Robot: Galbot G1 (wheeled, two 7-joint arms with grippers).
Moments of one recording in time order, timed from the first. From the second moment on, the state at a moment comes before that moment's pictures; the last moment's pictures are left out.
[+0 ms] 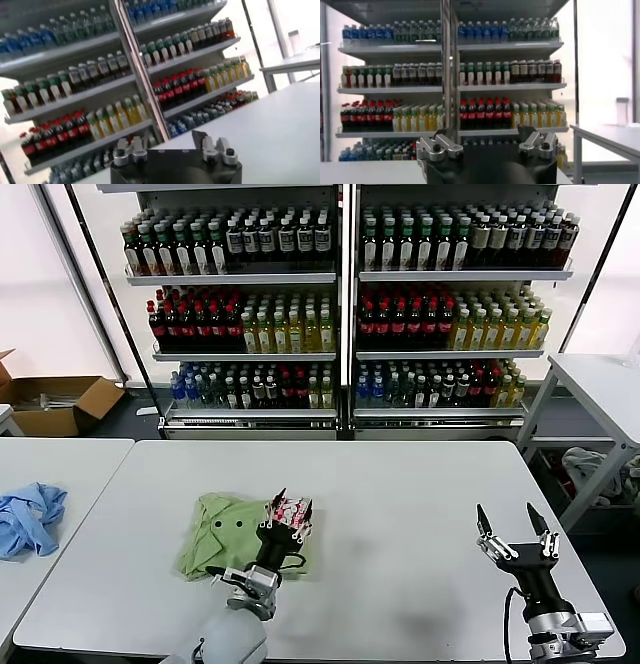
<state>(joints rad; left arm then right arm) 1.02 -1.01 0.18 -1.92 -0.16 0.22 -0.48 -1.67 0.96 0.63 2.17 0.53 0.08 0.24</state>
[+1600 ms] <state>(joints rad) 1.52 -0.99 -0.41 -2.25 -0.09 0.30 -0.30 -0.96 1.29 -0.16 1.72 0.65 -0.30 0.36</state>
